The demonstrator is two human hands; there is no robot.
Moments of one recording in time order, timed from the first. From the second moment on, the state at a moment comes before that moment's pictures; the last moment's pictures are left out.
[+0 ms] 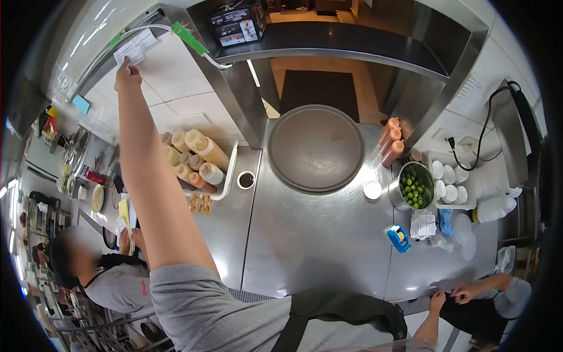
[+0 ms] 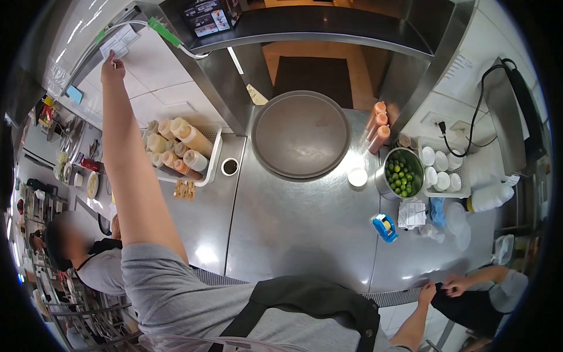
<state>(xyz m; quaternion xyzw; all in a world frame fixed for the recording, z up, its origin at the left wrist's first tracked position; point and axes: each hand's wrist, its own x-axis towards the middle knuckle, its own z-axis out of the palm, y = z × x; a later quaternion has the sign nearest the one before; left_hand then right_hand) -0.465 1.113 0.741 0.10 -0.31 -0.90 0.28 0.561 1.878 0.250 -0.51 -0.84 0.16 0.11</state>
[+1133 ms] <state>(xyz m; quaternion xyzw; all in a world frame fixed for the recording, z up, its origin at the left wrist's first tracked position) 0.072 1.491 0.356 -0.13 -0.65 -0.75 -0.04 0.456 1.756 0.284 -0.34 -0.92 0.15 0.14</state>
